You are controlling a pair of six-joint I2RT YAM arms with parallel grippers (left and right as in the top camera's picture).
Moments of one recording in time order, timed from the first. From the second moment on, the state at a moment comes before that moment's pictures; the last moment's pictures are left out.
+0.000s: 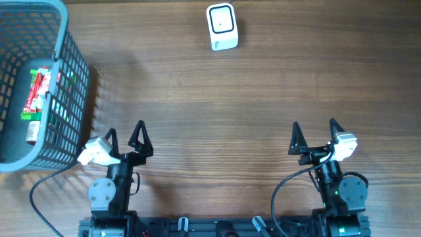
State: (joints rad) left arm 0.00 0.01 0.01 -0.07 0.02 -0.57; right arm 0.07 0.02 0.01 0.00 -0.06 0.15
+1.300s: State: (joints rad) left arm 0.00 0.75 1.25 -1.32 0.14 -0.49; right arm 0.07 0.02 0.01 0.00 -0.06 0.15
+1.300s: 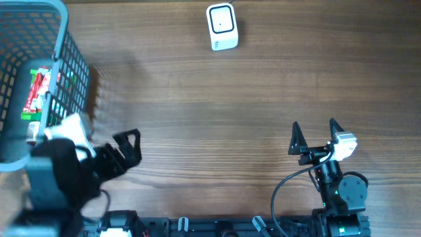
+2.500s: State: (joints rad) left arm 0.65 1.61 1.87 -1.26 -0.32 -0.07; right arm 0.07 0.03 0.01 0.00 -0.06 0.15
